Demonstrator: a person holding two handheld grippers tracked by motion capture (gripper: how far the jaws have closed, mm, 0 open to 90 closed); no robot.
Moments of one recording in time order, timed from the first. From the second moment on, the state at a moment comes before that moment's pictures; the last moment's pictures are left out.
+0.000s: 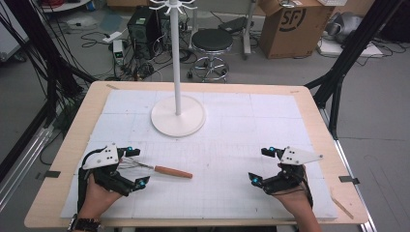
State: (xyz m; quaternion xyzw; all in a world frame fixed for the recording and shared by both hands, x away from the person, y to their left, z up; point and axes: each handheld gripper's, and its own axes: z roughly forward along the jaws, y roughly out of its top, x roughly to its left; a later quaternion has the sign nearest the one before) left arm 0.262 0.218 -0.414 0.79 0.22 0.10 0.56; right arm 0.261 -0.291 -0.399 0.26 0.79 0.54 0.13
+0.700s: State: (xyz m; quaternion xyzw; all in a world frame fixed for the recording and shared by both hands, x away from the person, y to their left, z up) left arm 0.295 0.157 -0.408 0.91 0.19 0.10 0.35; right arm 0.266 -0.296 -0.402 0.27 0.79 0.53 0.13
